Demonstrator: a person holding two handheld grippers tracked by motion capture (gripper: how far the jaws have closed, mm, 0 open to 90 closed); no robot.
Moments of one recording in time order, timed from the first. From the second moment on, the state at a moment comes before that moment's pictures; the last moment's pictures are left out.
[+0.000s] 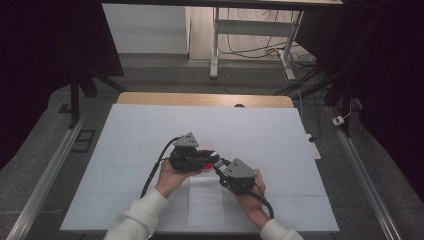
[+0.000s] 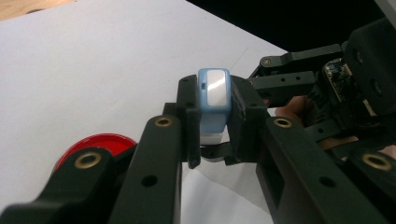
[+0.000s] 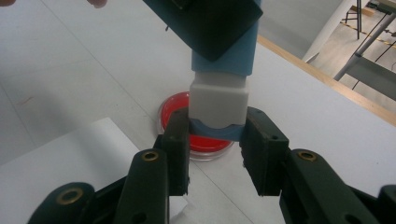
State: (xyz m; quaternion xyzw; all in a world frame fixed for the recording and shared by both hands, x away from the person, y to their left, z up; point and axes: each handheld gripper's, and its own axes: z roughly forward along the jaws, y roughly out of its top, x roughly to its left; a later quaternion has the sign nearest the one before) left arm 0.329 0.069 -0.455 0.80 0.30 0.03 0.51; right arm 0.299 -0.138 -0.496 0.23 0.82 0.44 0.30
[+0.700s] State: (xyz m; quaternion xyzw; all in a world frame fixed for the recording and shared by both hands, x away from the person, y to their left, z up) left arm 0.329 0.067 -0.457 0.81 0.30 0.04 0.51; right arm 0.298 -0.134 -0.497 0.22 0.82 0.41 0.32
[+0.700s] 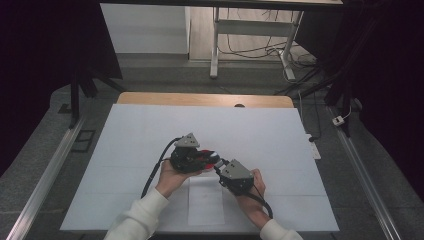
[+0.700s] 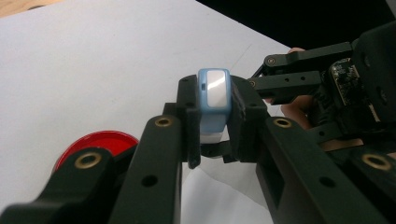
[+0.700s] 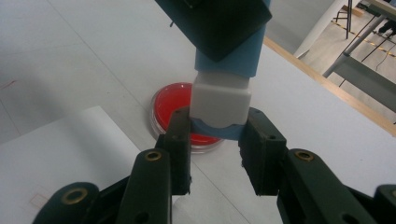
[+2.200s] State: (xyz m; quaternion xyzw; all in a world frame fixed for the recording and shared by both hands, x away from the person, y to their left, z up) left arm 0.330 0.067 -0.458 0.80 0.30 0.03 0.52; right arm 0.294 -0.139 -0.496 0.22 0.82 0.41 0.33
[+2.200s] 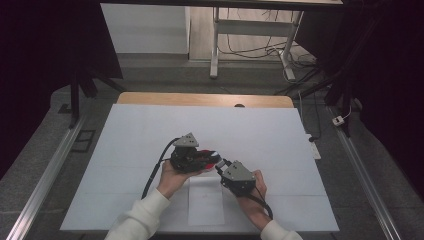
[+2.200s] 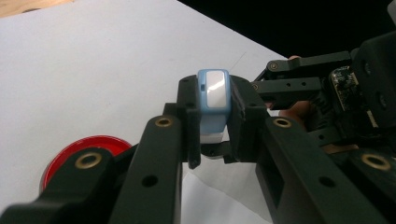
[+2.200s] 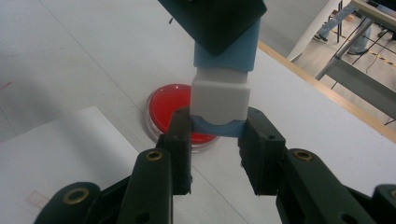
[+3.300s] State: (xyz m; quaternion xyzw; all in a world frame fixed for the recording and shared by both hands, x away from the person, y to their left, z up) left arm 0.329 0.066 -0.459 0.79 0.31 0.02 0.53; right arm 0.293 -0.141 -0.495 0.23 0.82 0.41 0.33
